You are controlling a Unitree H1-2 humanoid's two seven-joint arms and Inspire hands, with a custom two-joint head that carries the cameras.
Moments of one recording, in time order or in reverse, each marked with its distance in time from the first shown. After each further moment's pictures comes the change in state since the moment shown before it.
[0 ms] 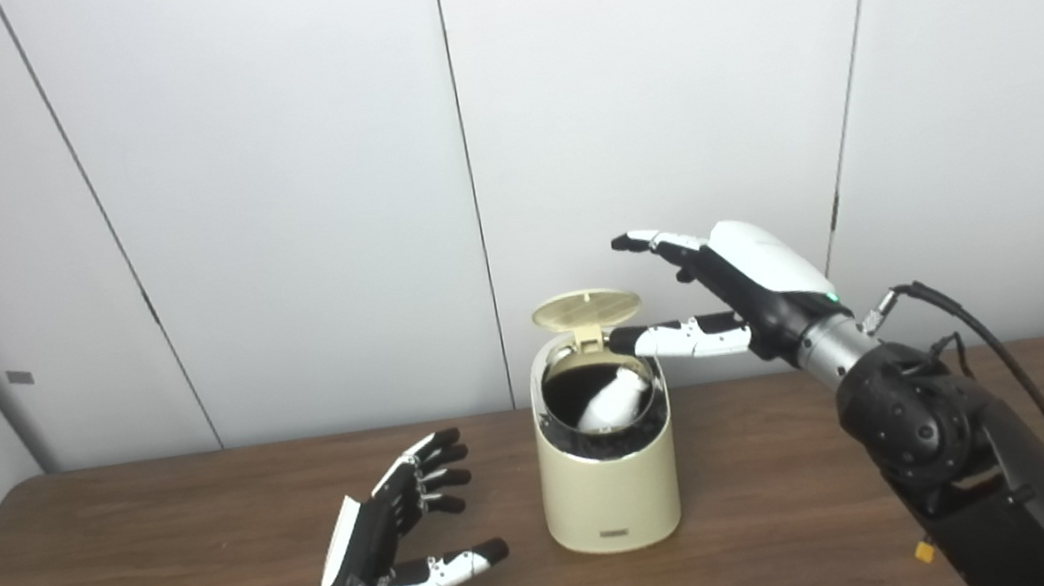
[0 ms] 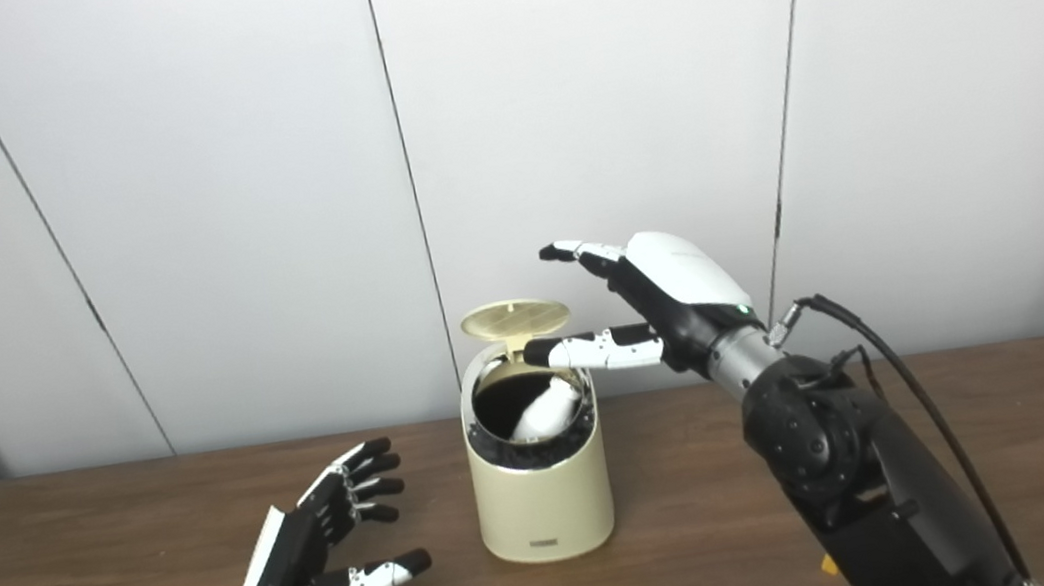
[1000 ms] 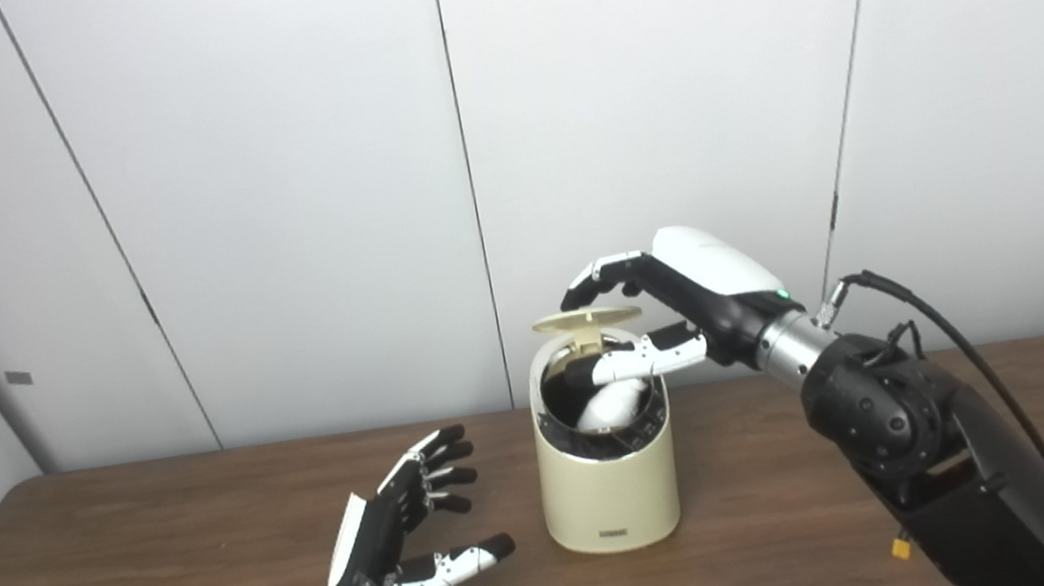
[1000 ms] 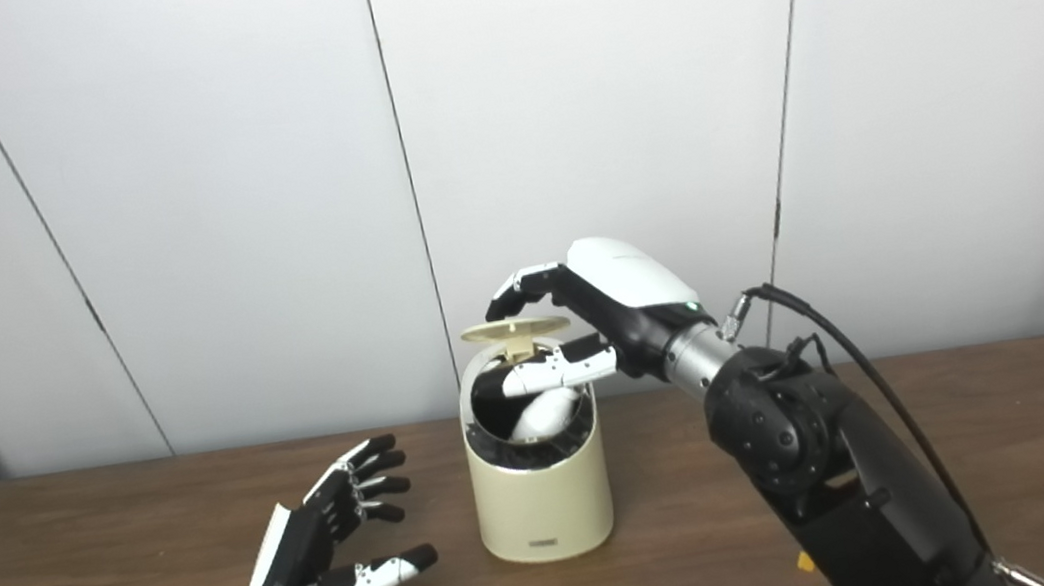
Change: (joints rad) left arm -0.002 -0.020 0.023 -0.001 0.027 0.002 -0.004; right arm -0.017 0.010 0.046 -0.066 0.018 -0.020 0.076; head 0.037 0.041
